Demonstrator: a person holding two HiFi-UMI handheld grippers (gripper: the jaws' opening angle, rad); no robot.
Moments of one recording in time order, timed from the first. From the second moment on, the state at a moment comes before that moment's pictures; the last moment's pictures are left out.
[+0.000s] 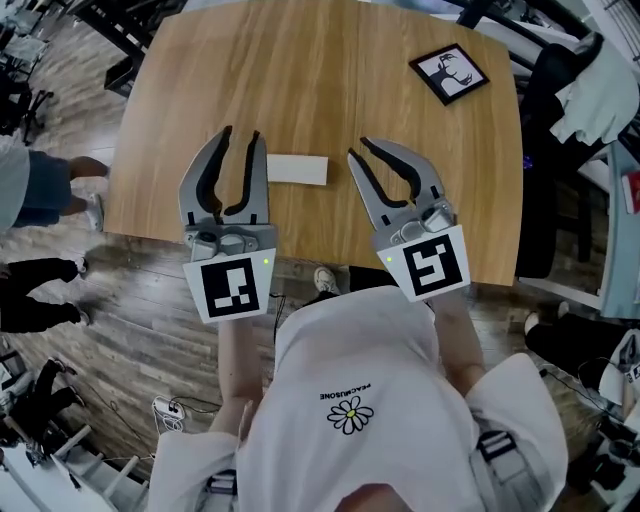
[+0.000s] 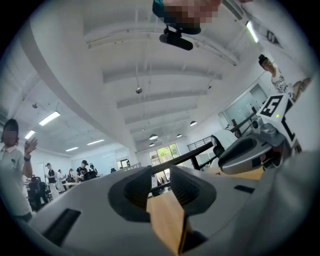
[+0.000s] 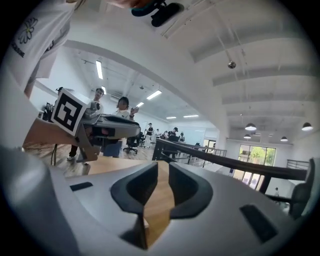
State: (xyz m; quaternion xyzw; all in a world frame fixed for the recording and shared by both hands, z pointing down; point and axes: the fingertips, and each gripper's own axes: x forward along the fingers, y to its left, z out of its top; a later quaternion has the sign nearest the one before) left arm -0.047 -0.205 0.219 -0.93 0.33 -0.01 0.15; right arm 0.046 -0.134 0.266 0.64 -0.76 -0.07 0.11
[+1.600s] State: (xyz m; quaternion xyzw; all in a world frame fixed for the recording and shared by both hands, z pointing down) left arm 0.015 -0.200 0.563 -0.77 -0.17 -0.52 0.34; right arm 0.023 -0.168 0.579 0.44 -0.82 0.14 0.35
